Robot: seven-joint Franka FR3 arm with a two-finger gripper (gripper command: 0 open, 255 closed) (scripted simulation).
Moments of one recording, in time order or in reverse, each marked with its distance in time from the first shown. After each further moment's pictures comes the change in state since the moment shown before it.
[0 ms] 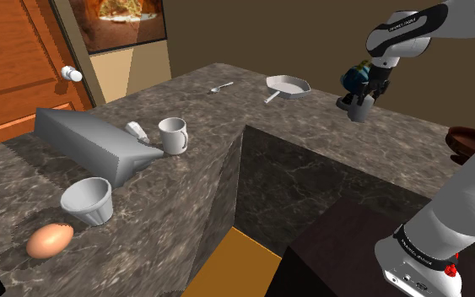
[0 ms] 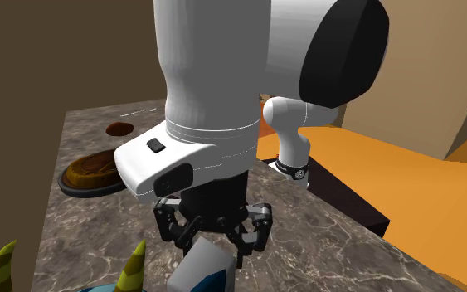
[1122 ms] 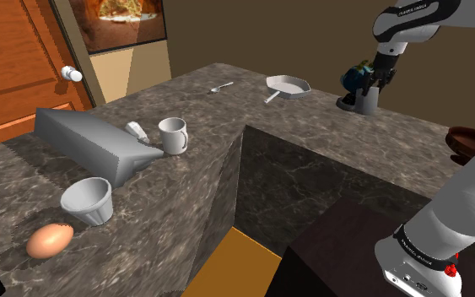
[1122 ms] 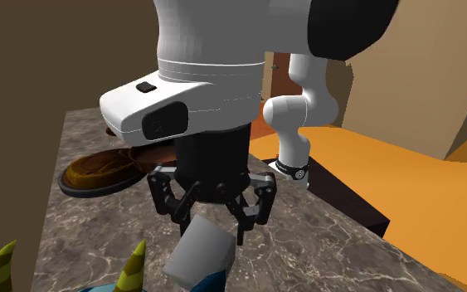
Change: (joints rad) arm 0.005 -0.038 0.002 0.081 -0.020 -0.115 0.011
